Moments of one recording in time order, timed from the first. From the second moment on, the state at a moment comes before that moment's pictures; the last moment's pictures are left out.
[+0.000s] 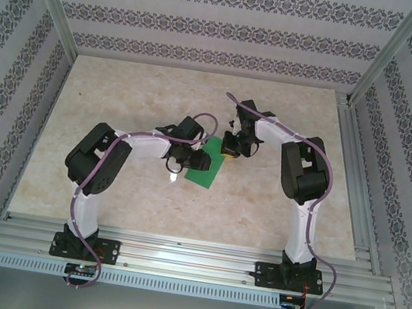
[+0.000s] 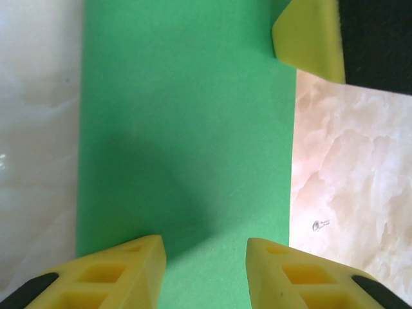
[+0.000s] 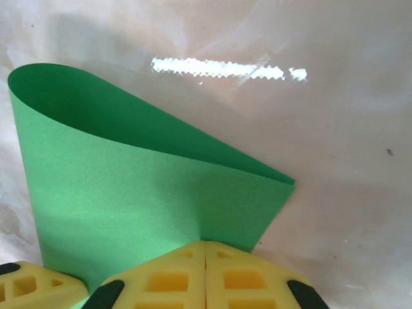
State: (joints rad) left arm -0.60 1.95 1.17 -0.29 0.36 -0.52; right arm 0.38 2.17 1.56 -0.76 -0.39 0.37
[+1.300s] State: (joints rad) left arm -0.48 1.69 1.03 -0.27 0.58 -0.54; right arm 0.38 2.18 1.58 -0.78 -0.38 0.37
